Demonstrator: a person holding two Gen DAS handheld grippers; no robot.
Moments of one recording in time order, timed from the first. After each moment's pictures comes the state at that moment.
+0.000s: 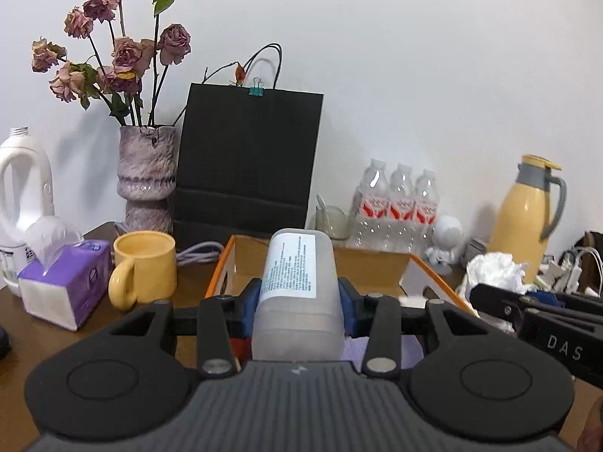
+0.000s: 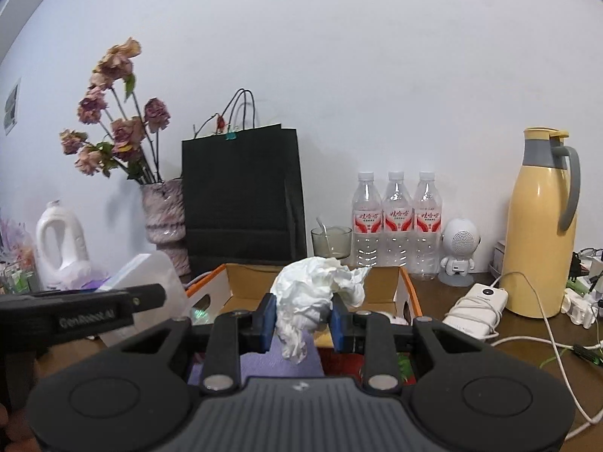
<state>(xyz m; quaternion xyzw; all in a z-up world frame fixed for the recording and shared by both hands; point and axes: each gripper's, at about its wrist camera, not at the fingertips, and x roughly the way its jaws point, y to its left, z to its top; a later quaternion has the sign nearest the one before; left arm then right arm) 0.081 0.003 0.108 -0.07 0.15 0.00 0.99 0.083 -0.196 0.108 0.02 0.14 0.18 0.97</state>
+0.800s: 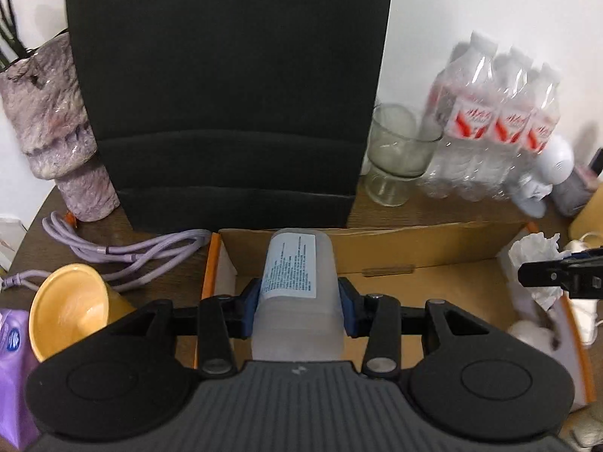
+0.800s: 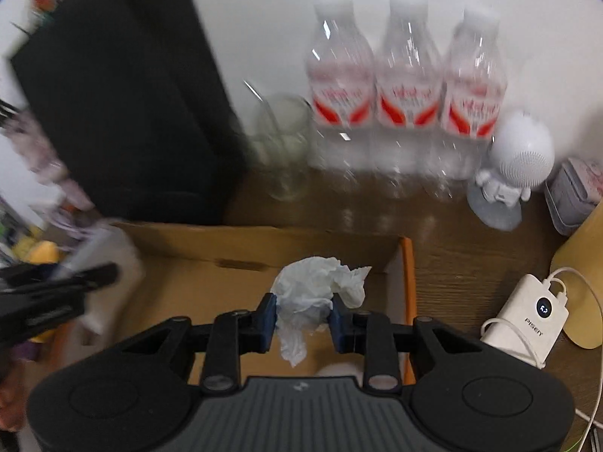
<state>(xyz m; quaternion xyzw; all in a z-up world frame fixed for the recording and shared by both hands) 0.375 0.037 0.104 -0.01 0.43 0.01 0.90 0.416 -0.174 0.109 -0.01 0.50 0.15 0.85</state>
